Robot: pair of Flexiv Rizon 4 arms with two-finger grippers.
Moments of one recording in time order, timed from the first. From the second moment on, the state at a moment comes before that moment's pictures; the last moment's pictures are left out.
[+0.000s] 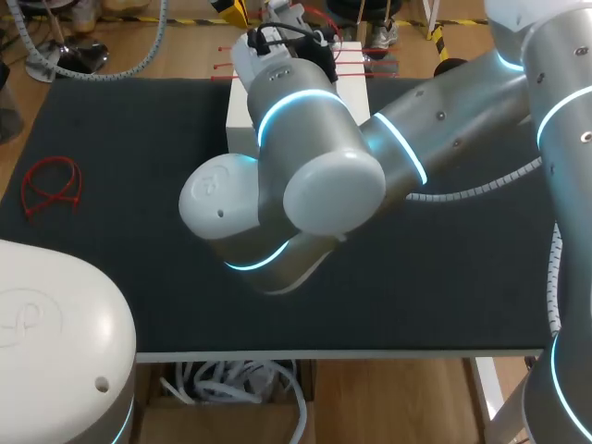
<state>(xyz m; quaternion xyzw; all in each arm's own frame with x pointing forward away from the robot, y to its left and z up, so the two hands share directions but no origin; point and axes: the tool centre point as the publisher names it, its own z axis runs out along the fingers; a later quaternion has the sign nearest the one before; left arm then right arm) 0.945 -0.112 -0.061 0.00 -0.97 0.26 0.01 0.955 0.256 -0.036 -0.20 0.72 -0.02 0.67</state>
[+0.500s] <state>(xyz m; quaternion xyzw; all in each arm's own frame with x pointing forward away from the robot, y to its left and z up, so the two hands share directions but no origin) 0.945 -0.112 -0.061 0.00 -0.97 0.26 0.01 0.957 0.265 -0.041 -0.22 0.71 -0.01 0.67</state>
